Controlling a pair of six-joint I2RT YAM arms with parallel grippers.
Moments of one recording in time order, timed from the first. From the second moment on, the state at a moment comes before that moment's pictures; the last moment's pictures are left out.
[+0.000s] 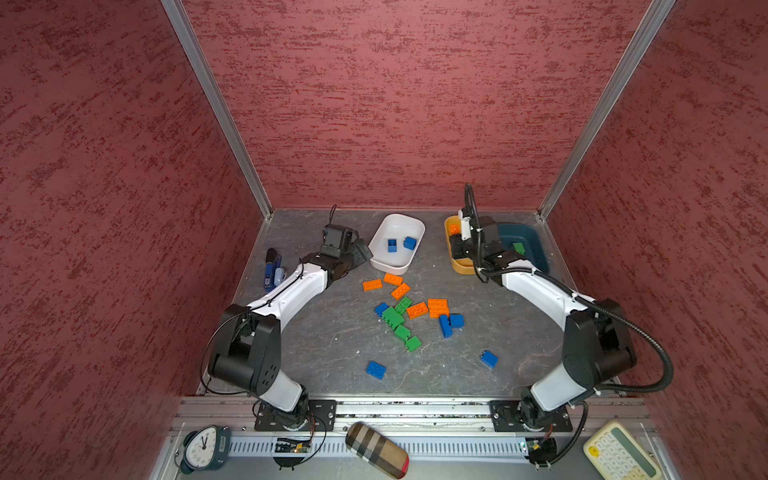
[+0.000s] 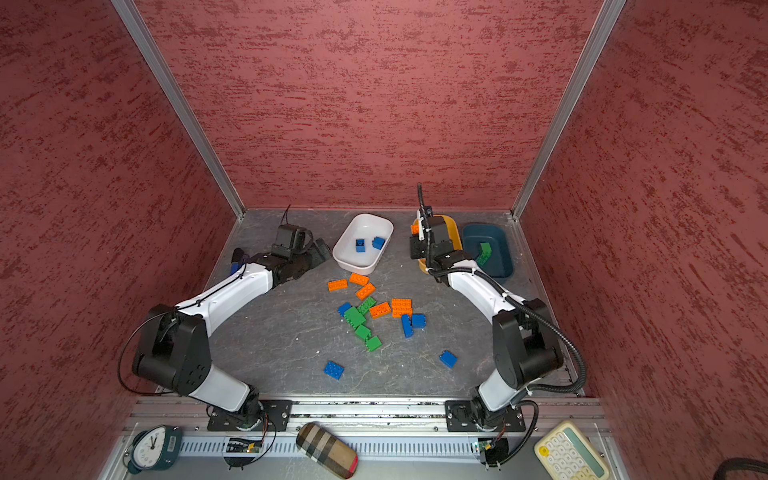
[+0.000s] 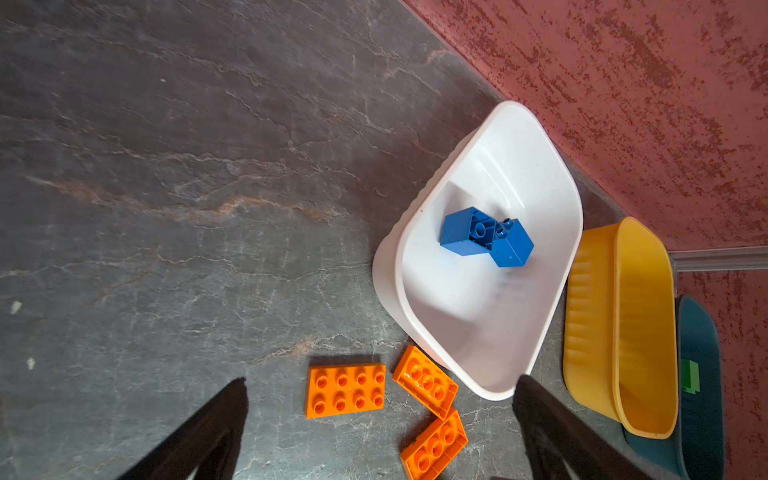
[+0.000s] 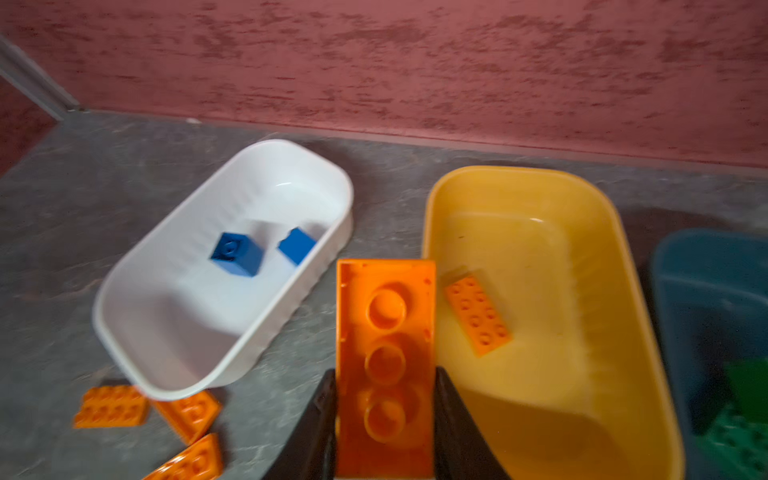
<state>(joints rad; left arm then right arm) -0.32 1.57 1.11 -0.34 -0.03 -0.79 0.29 1.63 1.17 -0.11 0.04 0.13</state>
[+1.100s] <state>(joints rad) -0.30 1.64 1.12 -0.34 0.13 -0.80 0.12 1.89 1.61 -0.58 -0.13 -0.03</state>
